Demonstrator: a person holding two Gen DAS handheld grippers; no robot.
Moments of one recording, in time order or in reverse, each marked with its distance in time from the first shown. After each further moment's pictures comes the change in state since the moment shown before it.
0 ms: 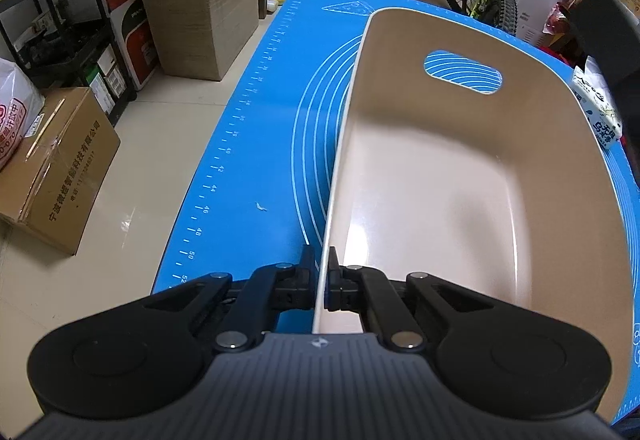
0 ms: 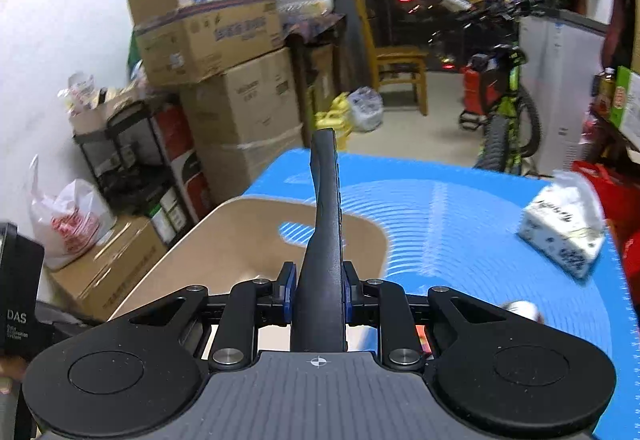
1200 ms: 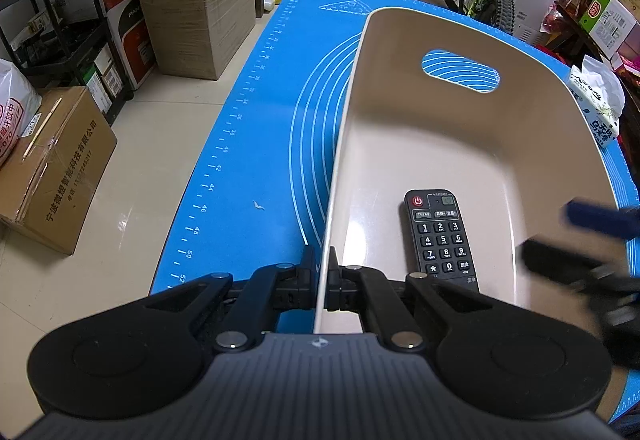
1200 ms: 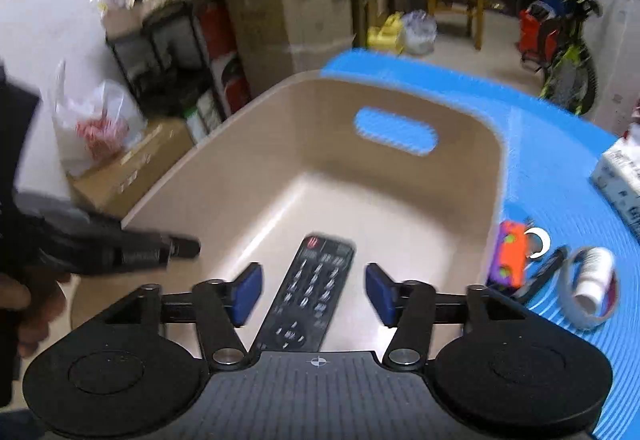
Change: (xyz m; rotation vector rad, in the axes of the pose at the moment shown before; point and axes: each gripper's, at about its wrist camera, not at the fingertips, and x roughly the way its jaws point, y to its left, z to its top) left arm 0.000 0.002 0.000 -0.001 0.002 -0.013; right arm 0.042 0.043 -0.034 -0.094 0.225 0.082
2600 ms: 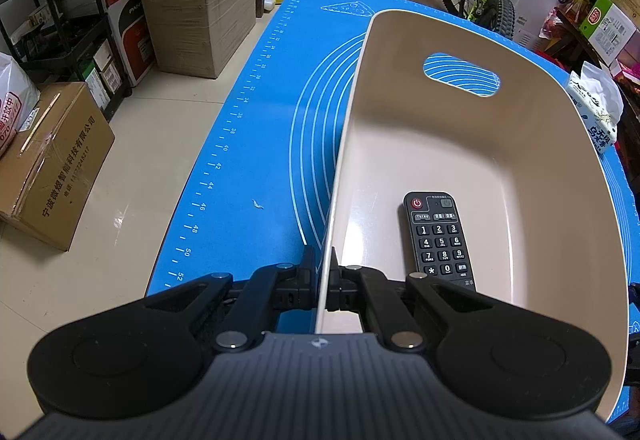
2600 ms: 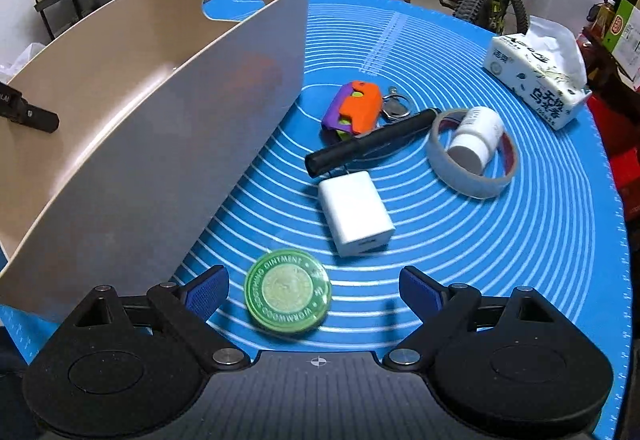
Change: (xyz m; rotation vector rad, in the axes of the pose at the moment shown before) left arm 0.000 0.002 -0.001 -0.017 -0.002 -0.012; right arm 0.004 -0.099 -0.098 0.045 0.133 -0.183
